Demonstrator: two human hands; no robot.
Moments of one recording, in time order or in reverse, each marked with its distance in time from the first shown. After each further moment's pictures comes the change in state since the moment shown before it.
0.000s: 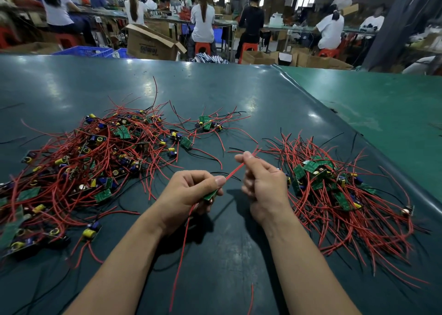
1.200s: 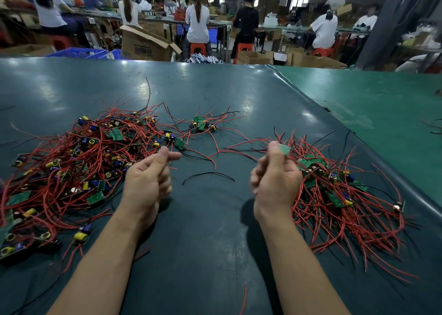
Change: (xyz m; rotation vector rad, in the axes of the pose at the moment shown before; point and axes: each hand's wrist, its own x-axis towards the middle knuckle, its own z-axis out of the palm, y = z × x) left_hand 0.008 -0.001 -0.032 -0.197 0.430 0.123; right_hand -0.009 -0.018 -0.004 0.059 0.238 -0.276
